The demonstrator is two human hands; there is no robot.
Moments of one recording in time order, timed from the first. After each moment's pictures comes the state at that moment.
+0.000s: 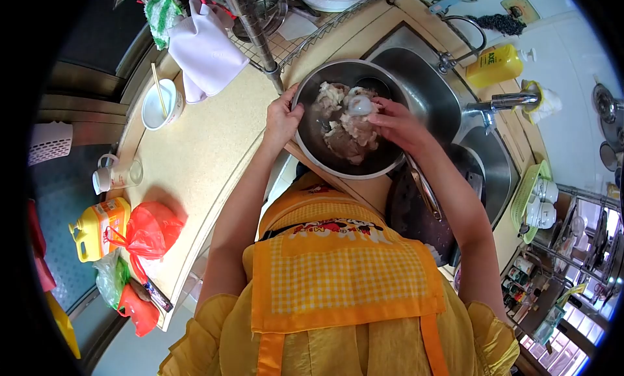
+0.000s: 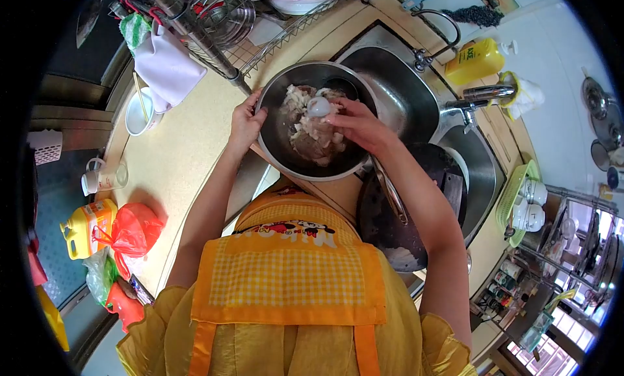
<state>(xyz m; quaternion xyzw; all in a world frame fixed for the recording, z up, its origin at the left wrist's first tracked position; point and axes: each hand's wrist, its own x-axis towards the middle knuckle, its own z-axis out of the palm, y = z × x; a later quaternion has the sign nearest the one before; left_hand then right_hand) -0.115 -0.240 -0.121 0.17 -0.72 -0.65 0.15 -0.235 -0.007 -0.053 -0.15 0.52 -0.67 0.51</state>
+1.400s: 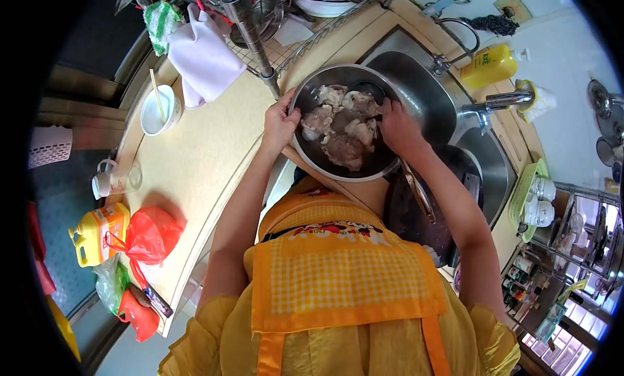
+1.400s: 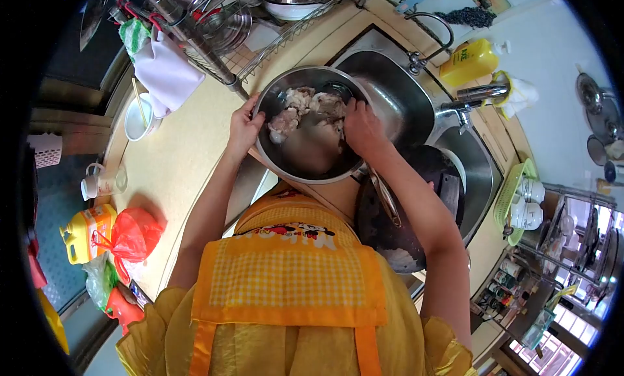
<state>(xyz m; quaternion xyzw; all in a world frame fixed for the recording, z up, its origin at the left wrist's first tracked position) -0.116 -0.239 -0.123 0.16 -0.72 -0.65 0.17 -0.232 0.002 -0.068 -0.37 0.93 -0.06 0.05</state>
